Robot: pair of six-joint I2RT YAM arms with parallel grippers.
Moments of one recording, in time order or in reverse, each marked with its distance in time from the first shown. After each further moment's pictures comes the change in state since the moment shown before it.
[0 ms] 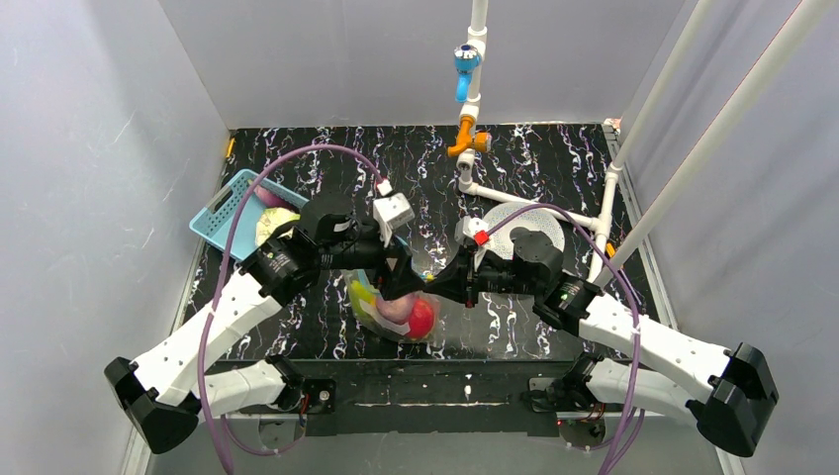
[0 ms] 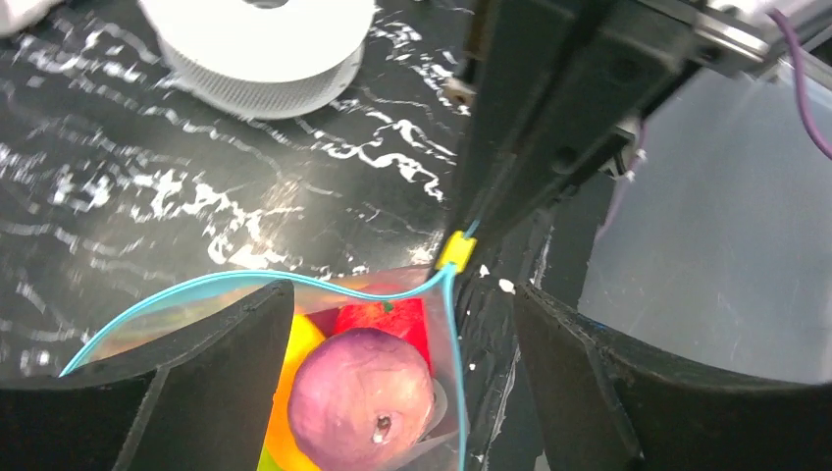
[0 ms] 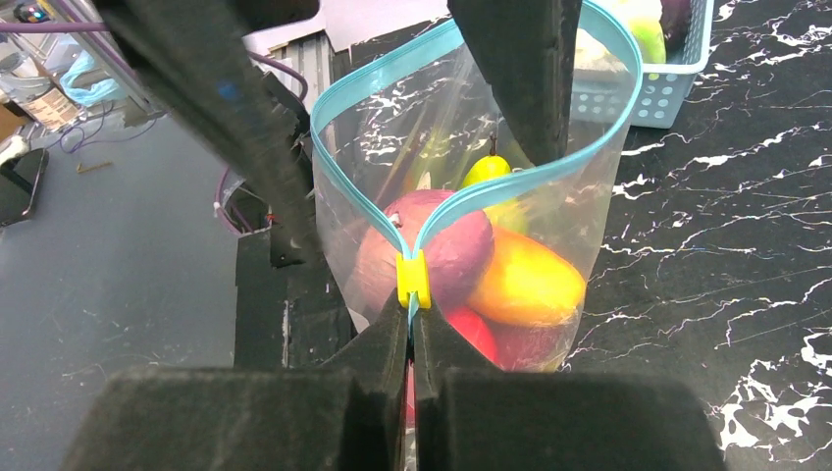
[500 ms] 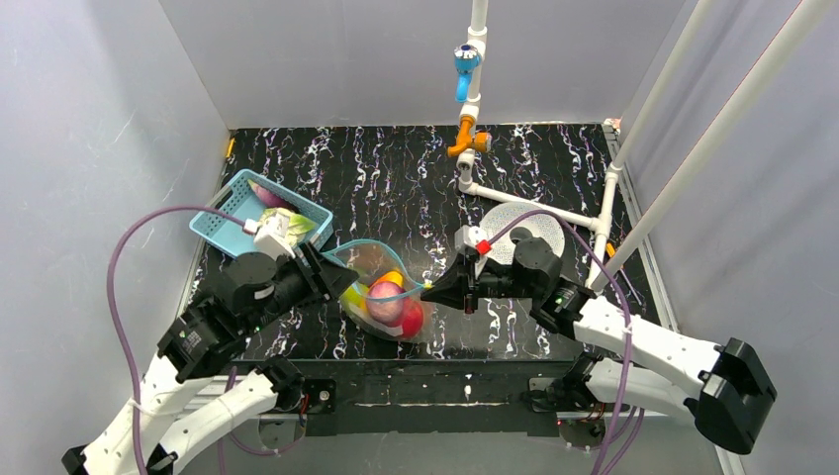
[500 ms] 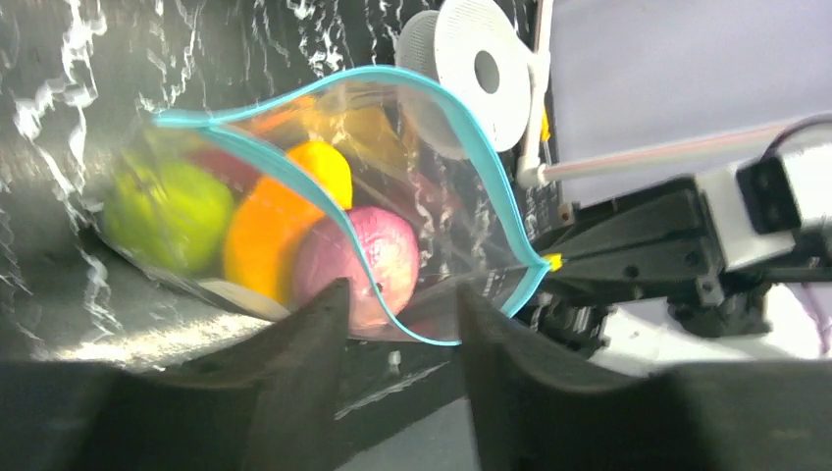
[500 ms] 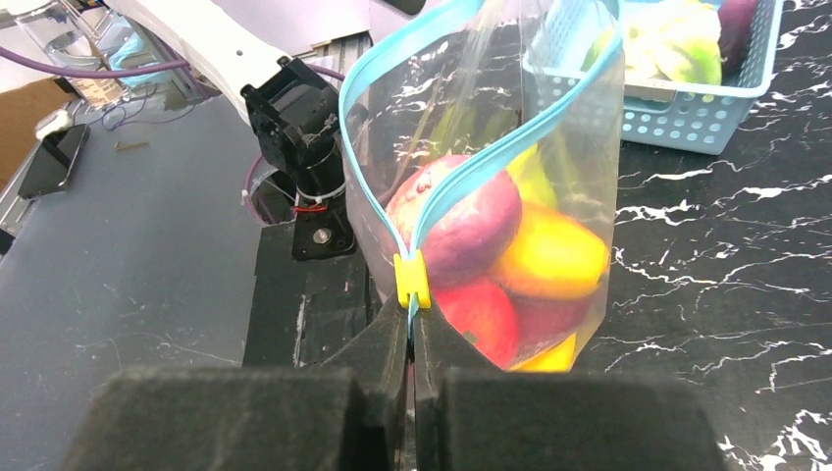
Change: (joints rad) left arm 0.008 -0.510 -0.203 -0.254 -0.586 -0.900; right arm 0.002 0.043 -0.079 0.170 -0.100 0.006
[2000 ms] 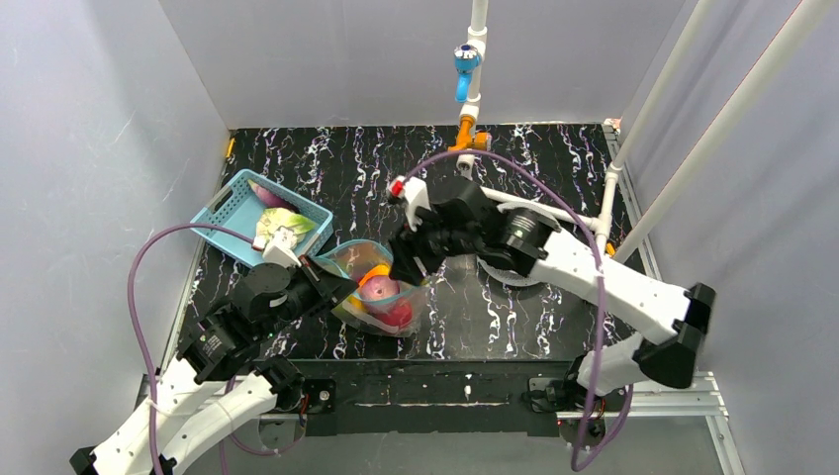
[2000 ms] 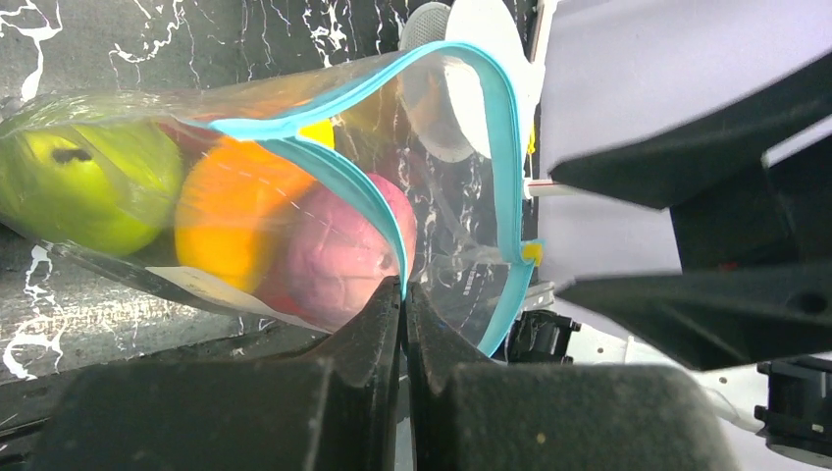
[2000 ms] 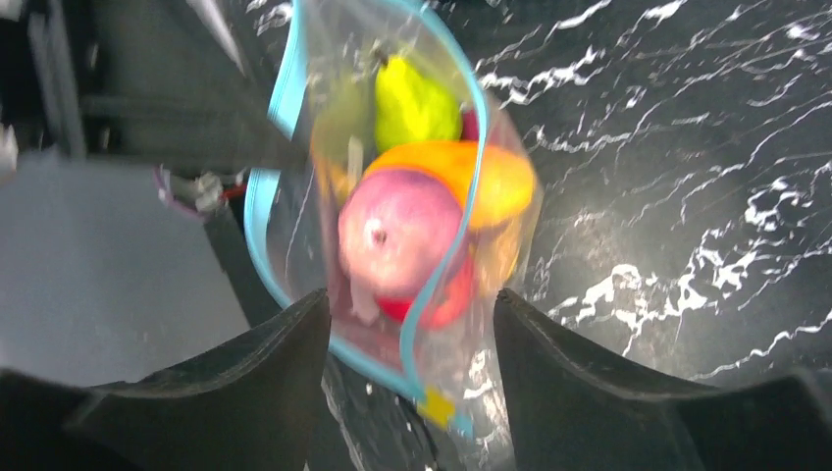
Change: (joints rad) left arm 0.000 -0.027 -0.117 0.090 0.005 -0.108; right arm 0.163 0.452 0.949 -1.034 0.488 0.028
